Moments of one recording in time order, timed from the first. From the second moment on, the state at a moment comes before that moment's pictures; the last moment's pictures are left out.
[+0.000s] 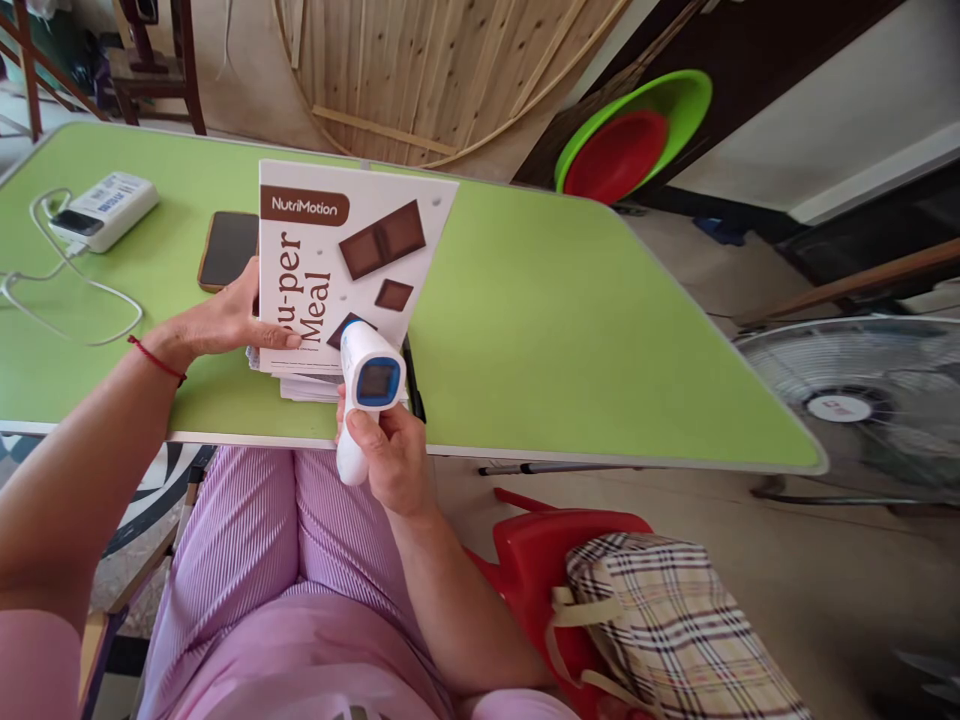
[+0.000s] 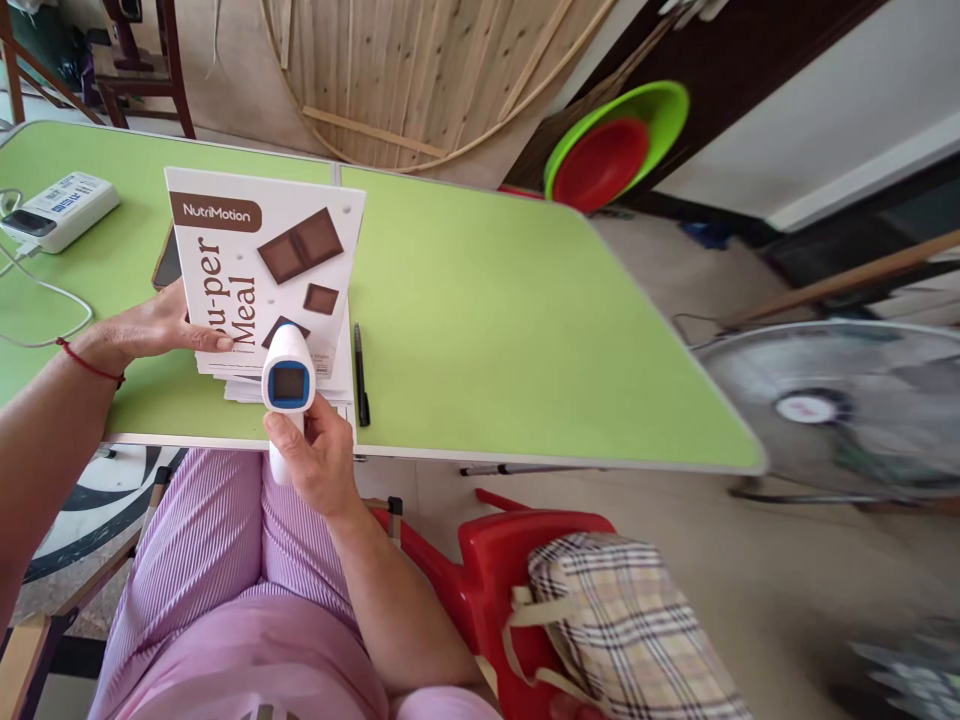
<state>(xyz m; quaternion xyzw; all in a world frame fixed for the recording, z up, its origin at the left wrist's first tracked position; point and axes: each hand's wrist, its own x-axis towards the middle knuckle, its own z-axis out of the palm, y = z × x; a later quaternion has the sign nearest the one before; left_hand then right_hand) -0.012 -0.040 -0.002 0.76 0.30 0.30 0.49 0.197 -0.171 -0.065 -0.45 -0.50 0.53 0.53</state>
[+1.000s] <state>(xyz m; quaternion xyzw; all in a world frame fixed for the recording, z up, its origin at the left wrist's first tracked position) -0.013 -0.038 -0.006 0.76 0.30 0.31 0.49 0.198 -0.170 -0.064 -0.44 -0.47 0.55 0.53</state>
